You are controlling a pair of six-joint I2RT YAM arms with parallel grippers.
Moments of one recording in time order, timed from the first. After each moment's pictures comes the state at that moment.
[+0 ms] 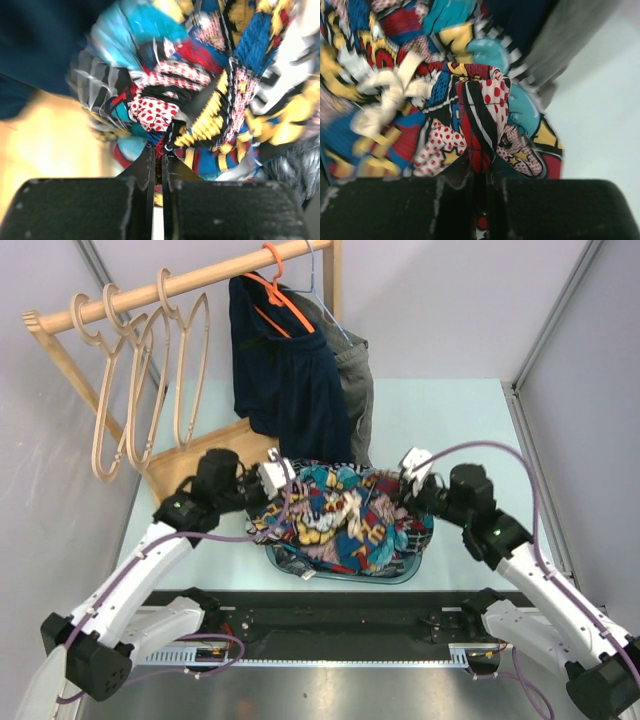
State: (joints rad) left arm -0.48 0.96 0.92 -0.56 0.37 0.53; right arm 0.52 0.83 0.75 -0.24 -0.35 -0.25
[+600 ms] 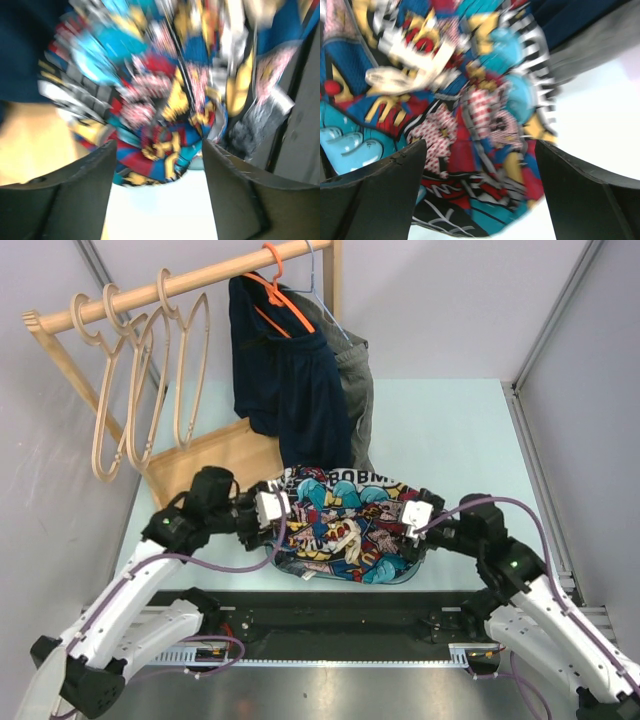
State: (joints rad) left arm -0.50 0.83 0.82 -0.76 0.47 0.70; right arm 0.57 0.58 0.59 -0.43 -0.43 -0.65
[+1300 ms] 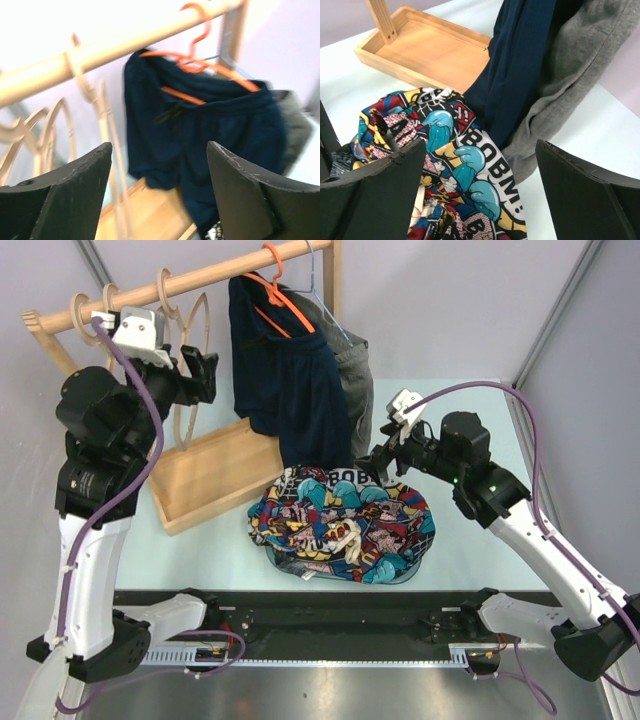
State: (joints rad) left arm -0.32 1.12 1.82 -0.57 -0.04 0.08; right arm 0.59 1.09 1.17 -0.28 -0.32 -0.16
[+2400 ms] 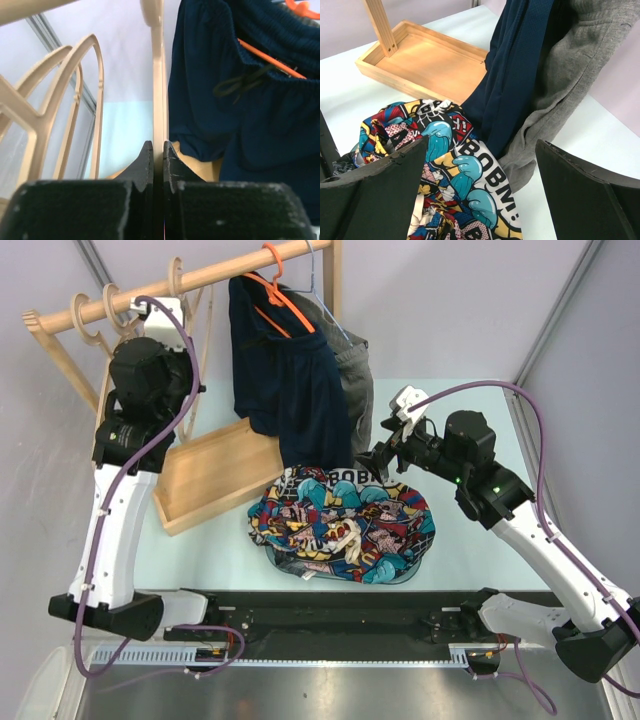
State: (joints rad) left arm -0.23 1.30 1.79 -0.61 -0.26 0.06; right arm 0.60 1.08 1.19 -0.25 -0.31 -0.16
